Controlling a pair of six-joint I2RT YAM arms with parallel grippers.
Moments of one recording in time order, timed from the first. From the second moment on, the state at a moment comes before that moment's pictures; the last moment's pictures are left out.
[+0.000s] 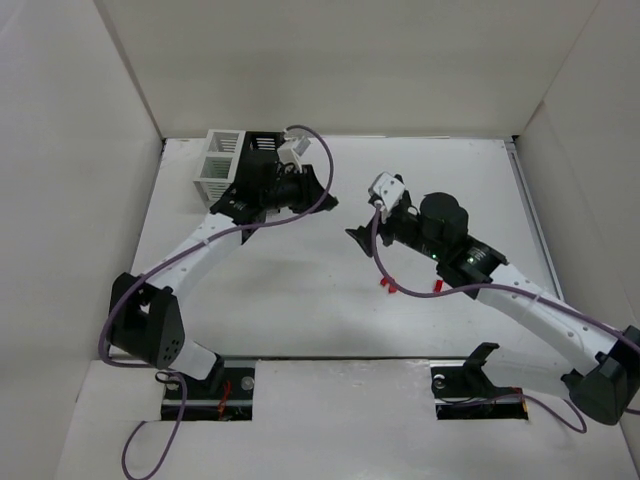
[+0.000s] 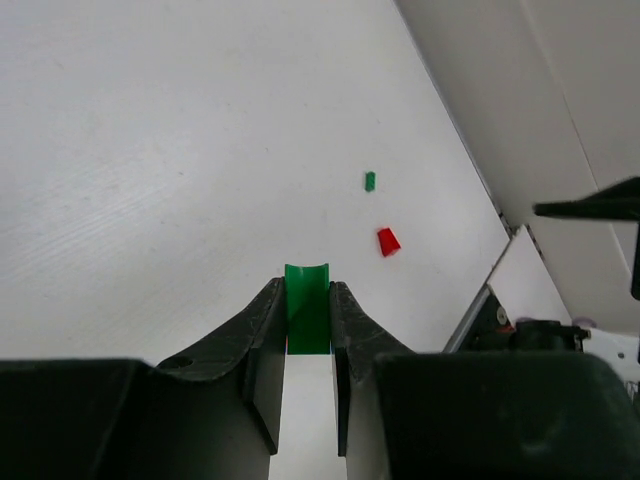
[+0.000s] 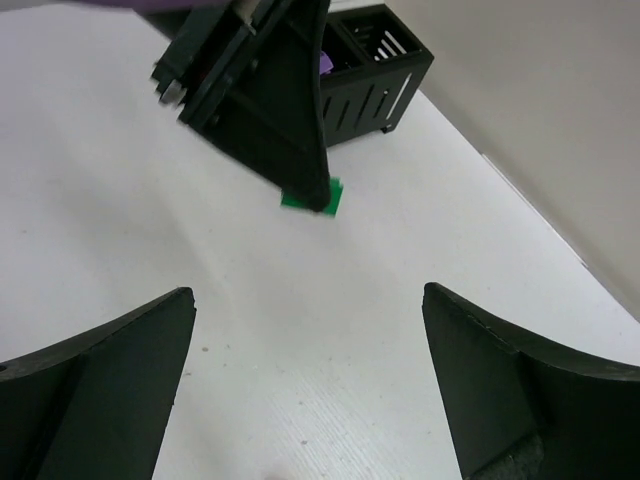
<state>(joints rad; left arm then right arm) -0.48 1.46 1.16 -0.10 0.53 -0.50 0.73 1.12 0.97 -0.02 -0.13 -0.29</state>
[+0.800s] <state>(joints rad) 0.06 1.75 1.53 -0.34 -0.05 -0.44 0.42 1.19 0.95 -0.15 0.10 -0.02</state>
